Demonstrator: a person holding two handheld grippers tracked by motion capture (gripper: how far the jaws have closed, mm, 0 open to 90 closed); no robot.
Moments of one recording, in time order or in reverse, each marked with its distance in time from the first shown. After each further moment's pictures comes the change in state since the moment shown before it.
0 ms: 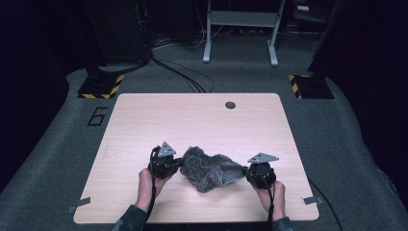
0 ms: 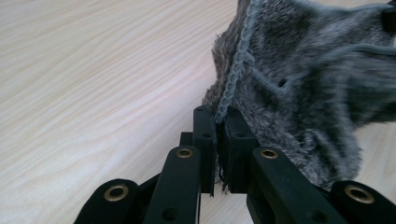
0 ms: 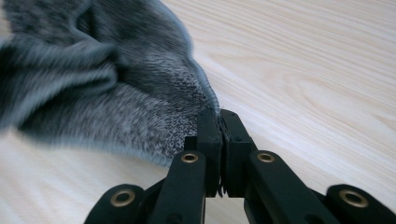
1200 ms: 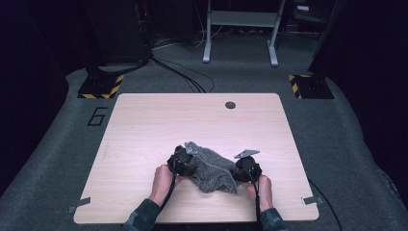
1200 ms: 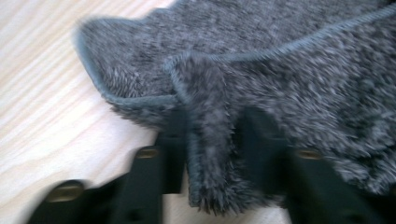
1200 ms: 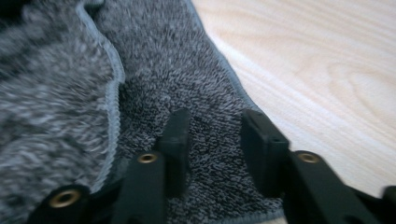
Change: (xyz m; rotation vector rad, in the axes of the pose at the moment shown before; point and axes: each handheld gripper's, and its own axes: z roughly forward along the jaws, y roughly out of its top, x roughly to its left) left arm -0.027 0.014 0.064 0.249 0.057 0.125; right arm 0.008 0.008 0.061 0.119 0.007 -0.027
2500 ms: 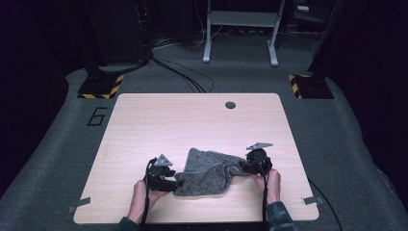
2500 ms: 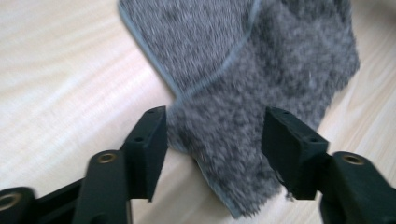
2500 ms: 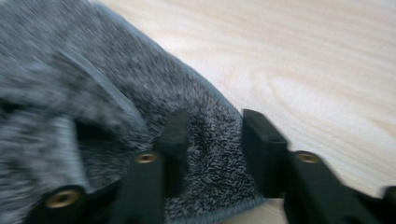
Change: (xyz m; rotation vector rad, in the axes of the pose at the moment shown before) left arm 0.017 -0.058 -0.061 -0.132 -0.166 -0.159; right arm -0.038 0.008 -0.021 -0.048 -0.034 0.107
